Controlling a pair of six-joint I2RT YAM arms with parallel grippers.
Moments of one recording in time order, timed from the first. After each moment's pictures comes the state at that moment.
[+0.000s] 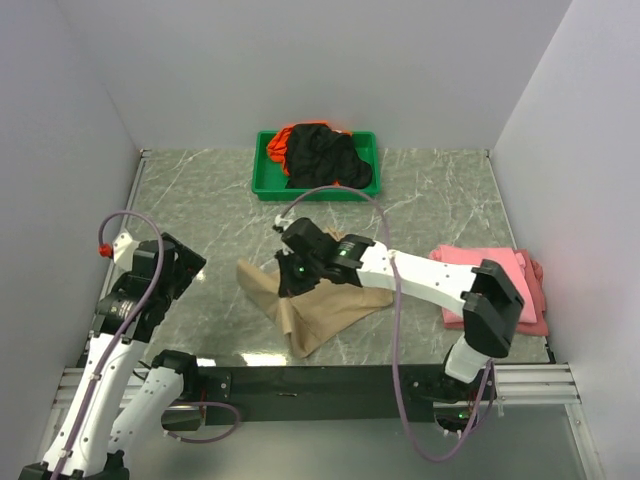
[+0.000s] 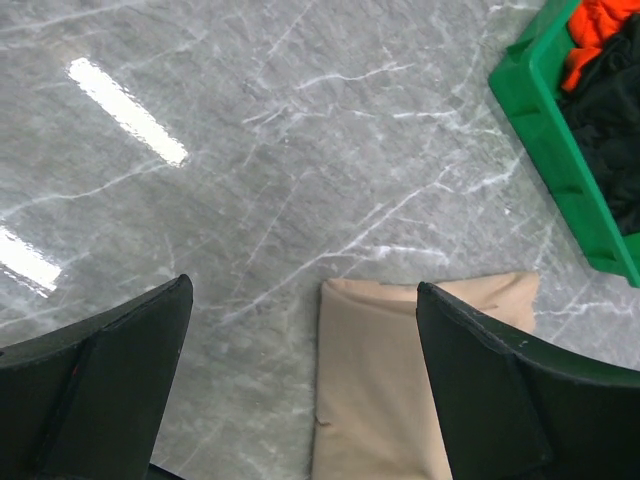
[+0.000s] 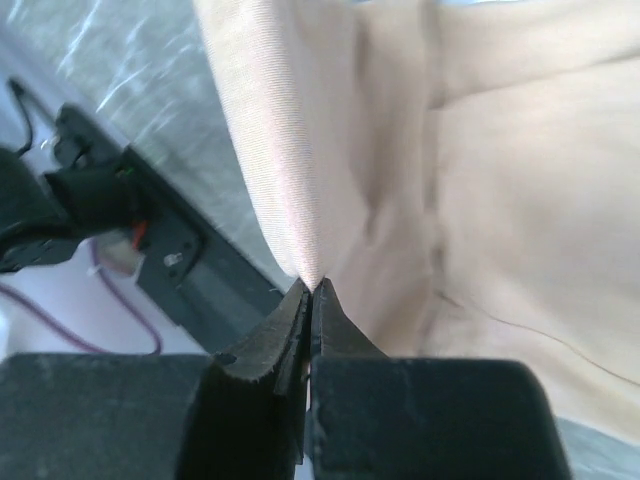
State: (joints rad) left arm -0.20 0.64 0.83 -0.93 -0.37 -1.01; right arm 1.05 1.67 1.32 -0.51 -0.14 0.60
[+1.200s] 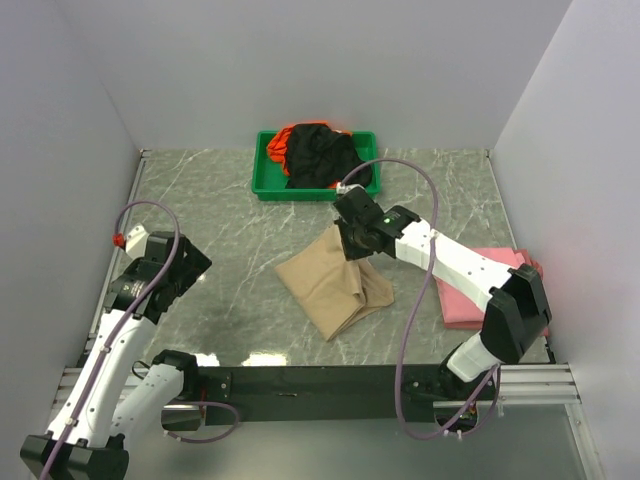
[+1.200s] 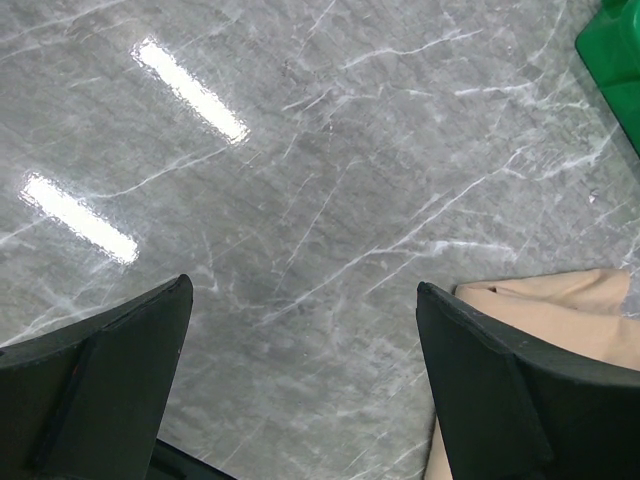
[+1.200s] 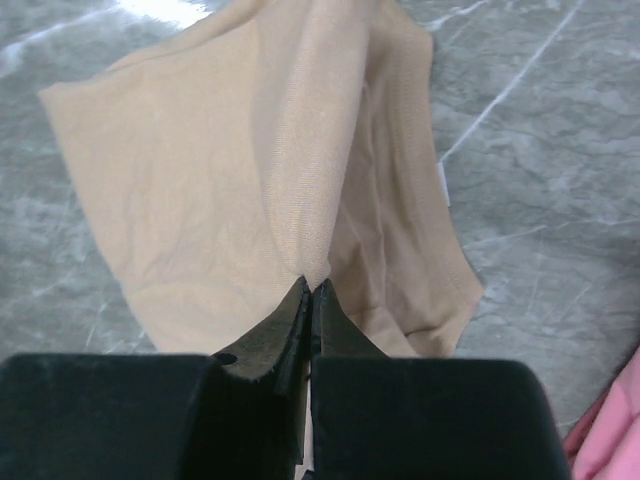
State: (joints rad) left arm -0.20 0.76 0.83 -0.94 -0.39 -0.94; right arm 0.74 1.53 1.27 -0.75 0.19 0.38
